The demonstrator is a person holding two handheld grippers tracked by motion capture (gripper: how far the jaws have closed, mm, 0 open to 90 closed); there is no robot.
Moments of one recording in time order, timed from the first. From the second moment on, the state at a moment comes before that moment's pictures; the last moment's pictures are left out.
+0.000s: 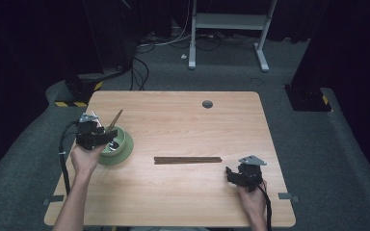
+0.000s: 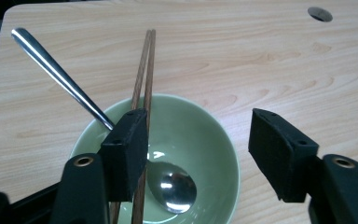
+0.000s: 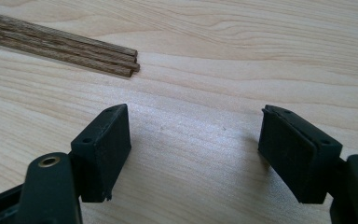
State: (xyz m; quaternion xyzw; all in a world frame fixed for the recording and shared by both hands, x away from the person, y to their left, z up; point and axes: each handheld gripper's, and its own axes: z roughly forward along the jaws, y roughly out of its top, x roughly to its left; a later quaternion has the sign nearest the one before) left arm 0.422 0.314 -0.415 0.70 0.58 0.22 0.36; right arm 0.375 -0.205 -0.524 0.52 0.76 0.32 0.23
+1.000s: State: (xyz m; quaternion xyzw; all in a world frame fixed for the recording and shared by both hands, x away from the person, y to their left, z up) left arm 0.474 0.306 -0.425 0.70 0.60 0.21 0.33; right arm 0.375 -0.205 -0.524 0.52 0.76 0.32 0.23
